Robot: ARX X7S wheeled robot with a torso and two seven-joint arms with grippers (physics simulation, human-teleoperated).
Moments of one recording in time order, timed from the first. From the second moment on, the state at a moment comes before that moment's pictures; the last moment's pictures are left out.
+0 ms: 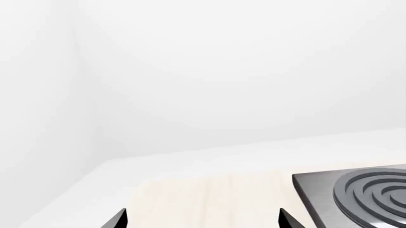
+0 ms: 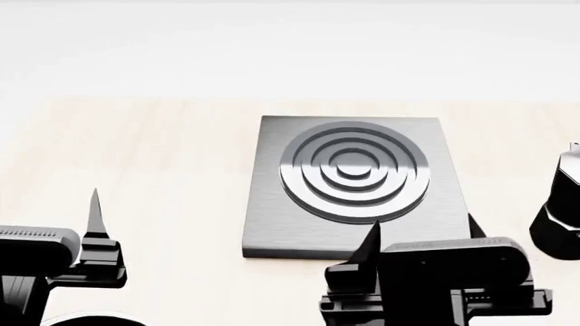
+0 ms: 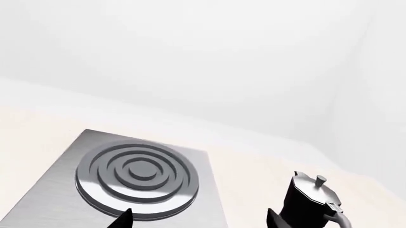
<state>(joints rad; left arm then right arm) -0.30 -0.34 0.25 0.52 -0.24 -0.62 -0.42 0.35 0.40 -0.29 -0.67 0.34 0.95 0.55</state>
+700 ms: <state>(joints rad) -0.31 -0.35 0.25 0.54 -0.25 -0.62 -0.43 0.37 0.40 -0.29 -0.77 0.35 1.00 0.58</state>
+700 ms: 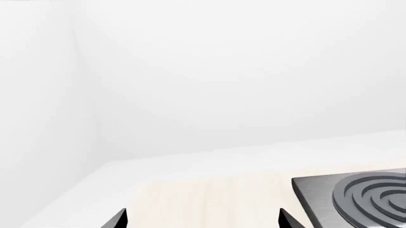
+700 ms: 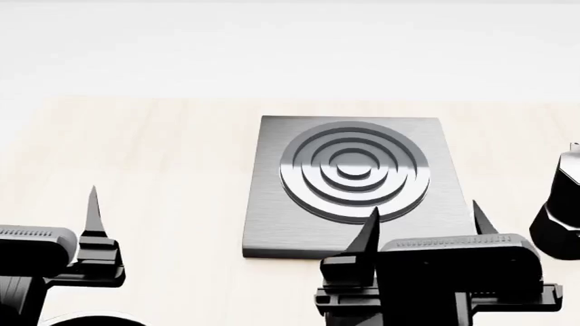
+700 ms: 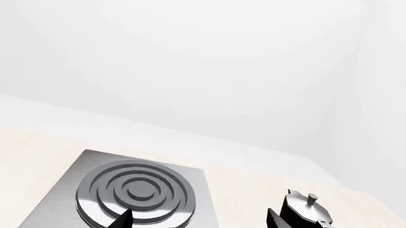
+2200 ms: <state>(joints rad) -0.31 -0.37 0.24 0.72 -0.31 -0.71 -0.46 0.42 0.42 -0.29 -0.96 0.38 1.10 0.66</state>
